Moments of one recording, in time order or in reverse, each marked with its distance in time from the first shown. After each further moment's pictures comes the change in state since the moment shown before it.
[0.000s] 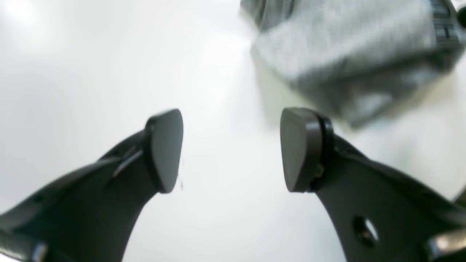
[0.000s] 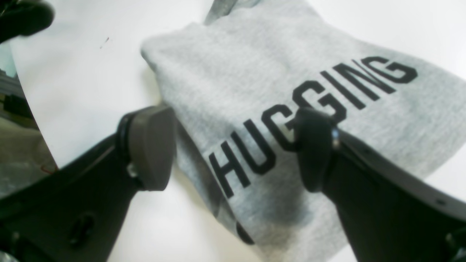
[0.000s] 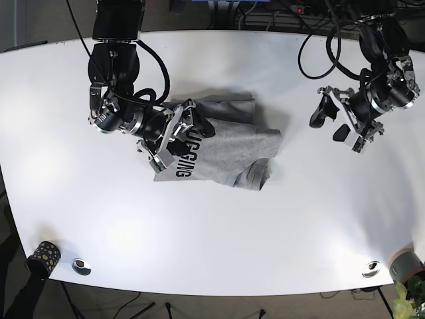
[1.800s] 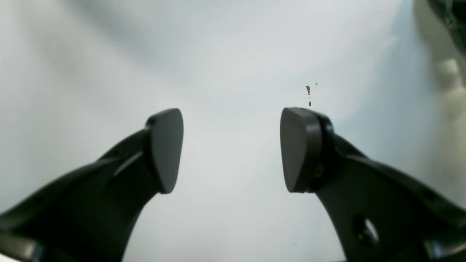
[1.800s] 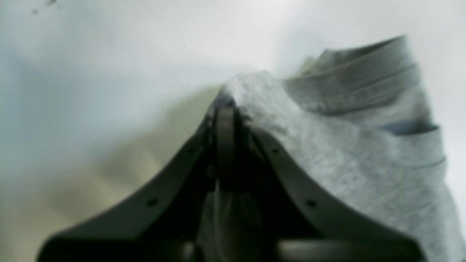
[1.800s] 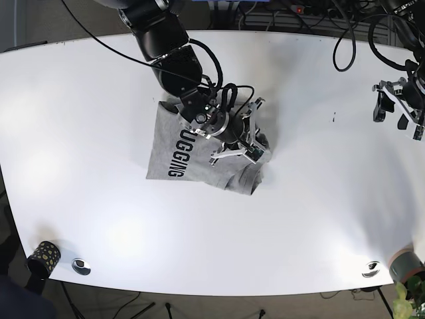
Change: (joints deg) left arm 4.5 -6.4 -18.6 -1.2 1.6 0.0 0.0; right arm 6.0 -8.9 -29.1 -17.7 -45.9 -12.2 35.6
